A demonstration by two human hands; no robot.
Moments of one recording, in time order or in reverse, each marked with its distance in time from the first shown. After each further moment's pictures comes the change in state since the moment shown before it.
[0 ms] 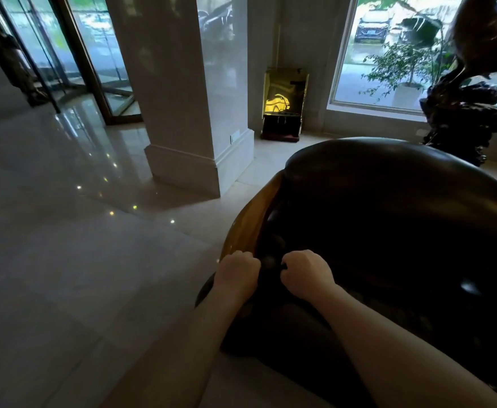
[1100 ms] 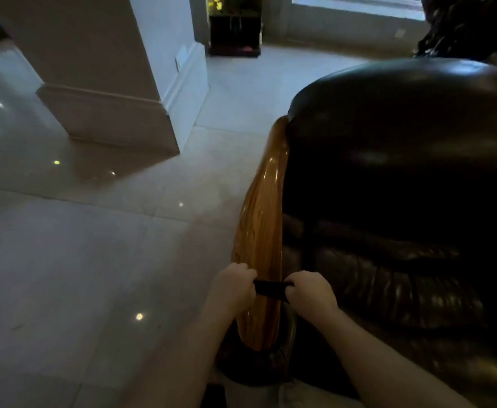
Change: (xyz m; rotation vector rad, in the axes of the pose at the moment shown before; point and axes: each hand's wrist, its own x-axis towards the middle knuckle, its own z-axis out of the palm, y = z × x) left_hand 0.237 -0.226 0.214 -0.379 -0.276 0.231; right_hand 0.274 -0.046 0.167 0.297 -0.363 0.529
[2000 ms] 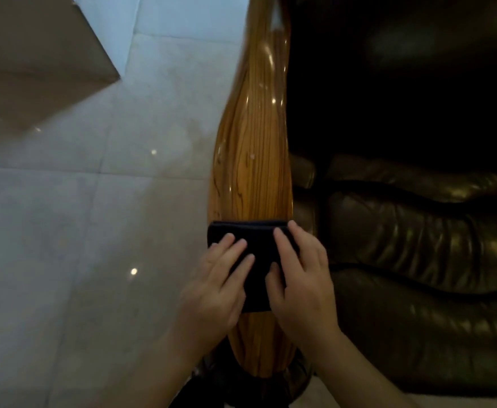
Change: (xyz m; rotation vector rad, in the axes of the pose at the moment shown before) left_hand 0.042 -0.081 0.122 -0.038 0.335 0.357; right_hand 0.115 0.033 0.133 0.028 0.669 -0.278
